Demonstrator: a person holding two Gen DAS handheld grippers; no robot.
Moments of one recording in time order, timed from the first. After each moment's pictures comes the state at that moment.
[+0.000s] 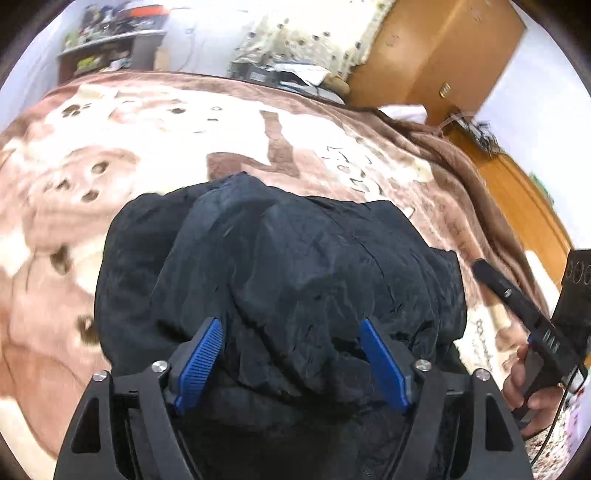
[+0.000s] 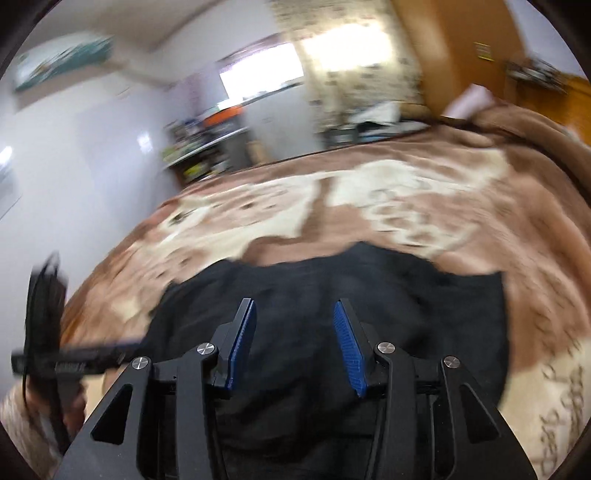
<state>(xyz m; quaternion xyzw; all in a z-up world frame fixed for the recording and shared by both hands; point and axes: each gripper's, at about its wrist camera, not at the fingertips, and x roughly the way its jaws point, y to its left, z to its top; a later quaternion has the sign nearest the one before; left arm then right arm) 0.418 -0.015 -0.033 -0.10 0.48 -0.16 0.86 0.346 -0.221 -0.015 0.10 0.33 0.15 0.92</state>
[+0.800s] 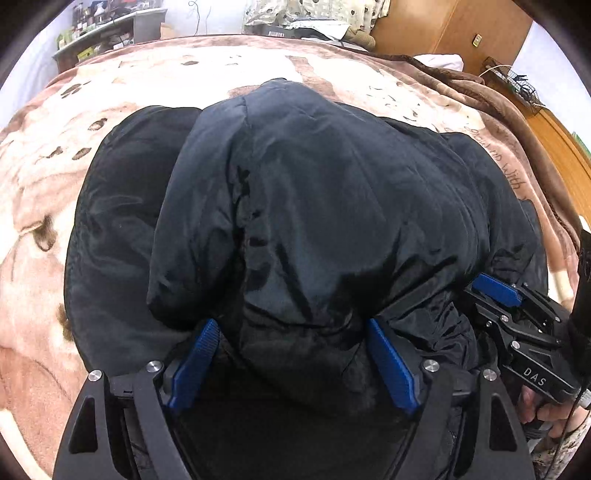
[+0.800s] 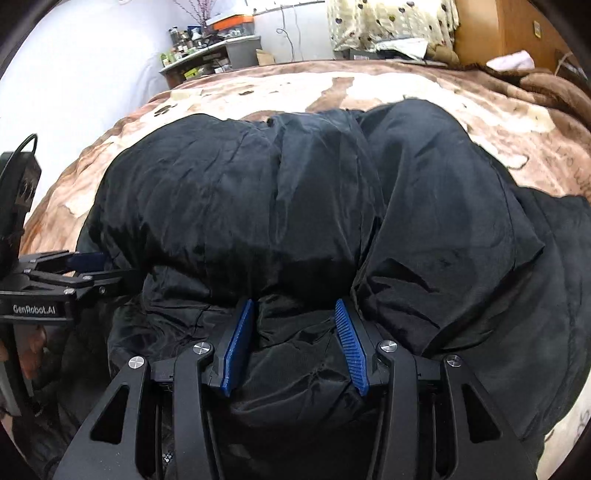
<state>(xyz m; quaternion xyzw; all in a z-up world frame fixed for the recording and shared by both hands) 0.442 -0.017 -0.120 -0.04 0.54 -0.10 0.84 0.378 -0.187 -0.129 0.03 0.47 0.14 0.87</state>
